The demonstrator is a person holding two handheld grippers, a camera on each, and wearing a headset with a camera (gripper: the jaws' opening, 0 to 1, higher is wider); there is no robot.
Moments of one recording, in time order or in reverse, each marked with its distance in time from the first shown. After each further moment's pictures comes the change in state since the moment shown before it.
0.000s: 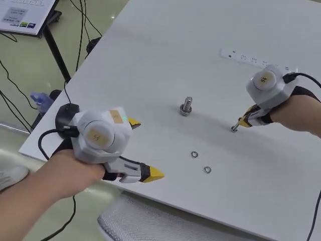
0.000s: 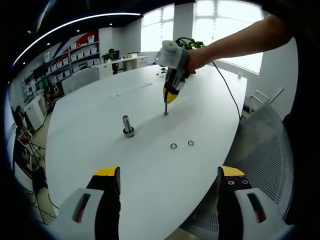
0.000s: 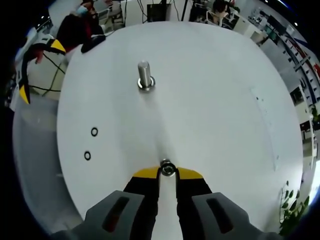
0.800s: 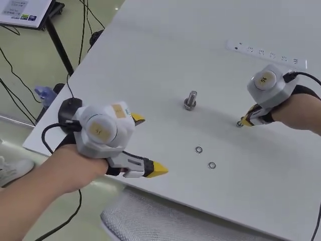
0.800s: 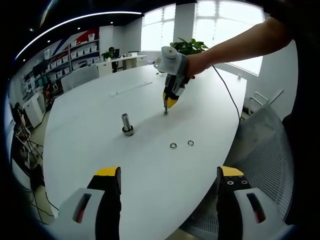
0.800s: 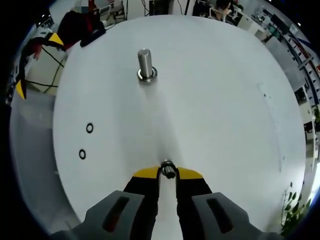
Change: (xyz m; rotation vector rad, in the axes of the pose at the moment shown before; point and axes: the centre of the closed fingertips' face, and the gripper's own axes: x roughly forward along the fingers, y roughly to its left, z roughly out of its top) left arm 0.004 0.002 -0.002 -0.020 0.003 -0.014; right arm 0.025 0.004 -0.007 -0.010 0.029 0.023
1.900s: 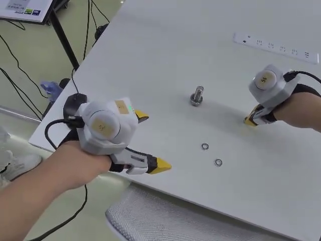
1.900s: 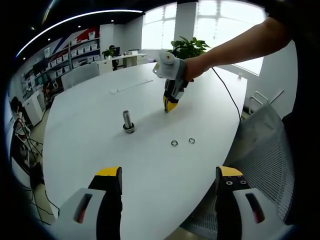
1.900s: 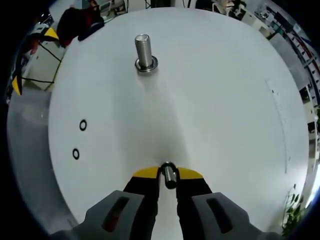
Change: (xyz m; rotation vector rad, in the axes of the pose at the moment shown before) left arm -0.001 0.001 -0.005 -0.010 0.017 0.000; right arm 0.019 0.002 -0.004 -0.005 0.038 0.021
